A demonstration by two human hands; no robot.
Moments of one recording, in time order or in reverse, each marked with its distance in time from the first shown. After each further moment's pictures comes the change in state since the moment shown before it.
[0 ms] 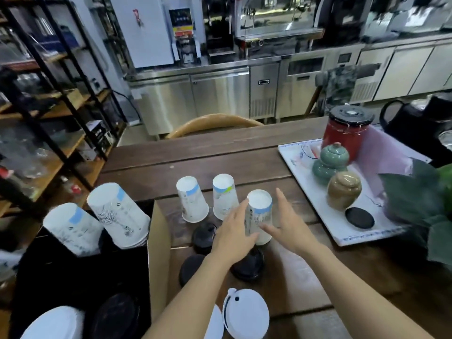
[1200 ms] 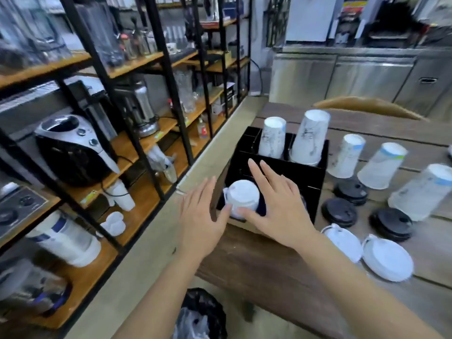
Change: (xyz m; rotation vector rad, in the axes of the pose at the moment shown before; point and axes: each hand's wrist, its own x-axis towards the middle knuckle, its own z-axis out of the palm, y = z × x) left_hand -0.379 -0.197 -0.129 0.226 0.829 -0.347; right_hand -0.206 -0.273 0.209 -0.186 -0.072 -0.869
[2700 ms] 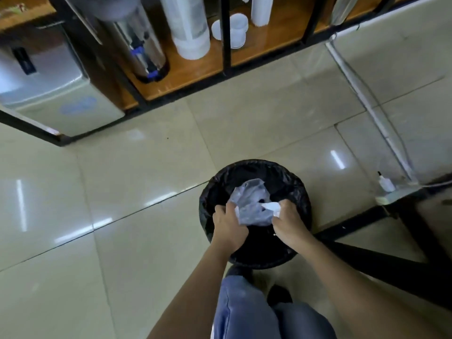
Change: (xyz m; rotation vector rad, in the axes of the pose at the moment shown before) left_hand -0.305 -0.343 0.273 -0.280 -0.308 -1.255; right_hand -0.180 0.001 0.532 0.255 -1.154 0.331
